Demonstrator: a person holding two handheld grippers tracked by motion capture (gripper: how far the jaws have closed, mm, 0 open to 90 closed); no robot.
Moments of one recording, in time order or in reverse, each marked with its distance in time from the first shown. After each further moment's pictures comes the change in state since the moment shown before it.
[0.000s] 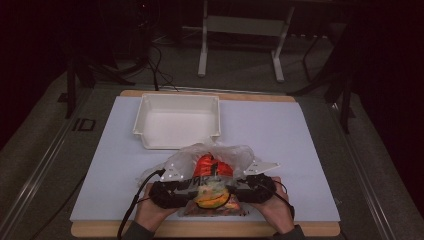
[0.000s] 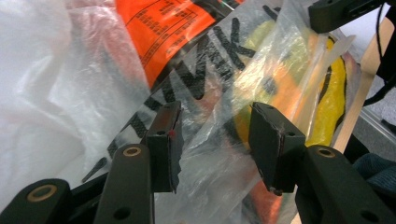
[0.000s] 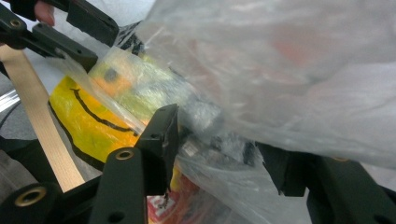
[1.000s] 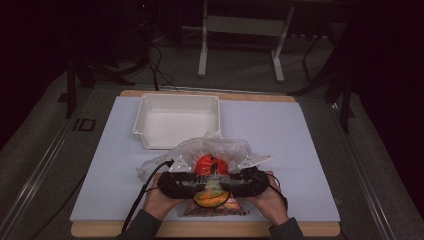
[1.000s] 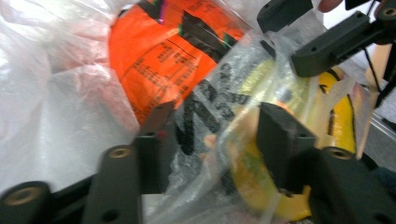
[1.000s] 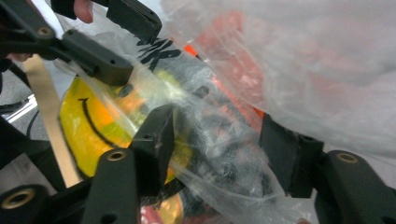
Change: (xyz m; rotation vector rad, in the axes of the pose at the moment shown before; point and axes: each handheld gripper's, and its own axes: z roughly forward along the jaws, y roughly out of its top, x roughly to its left) left arm 0.008 0.023 0.015 -0.009 -0.036 0.046; right arm -0.009 0.012 0.017 0.025 0.094 0.016
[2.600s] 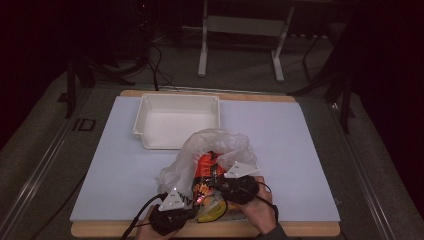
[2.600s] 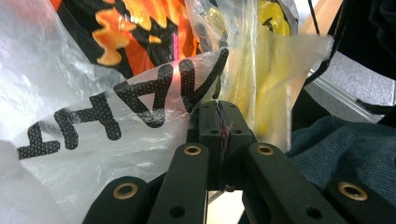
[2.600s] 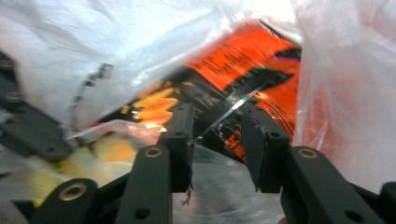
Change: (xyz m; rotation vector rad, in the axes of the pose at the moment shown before) left arm -0.049 -0.065 -0.016 -0.006 -0.045 0.015; right arm 0.041 0.007 0.010 -0.052 -0.163 -0.124
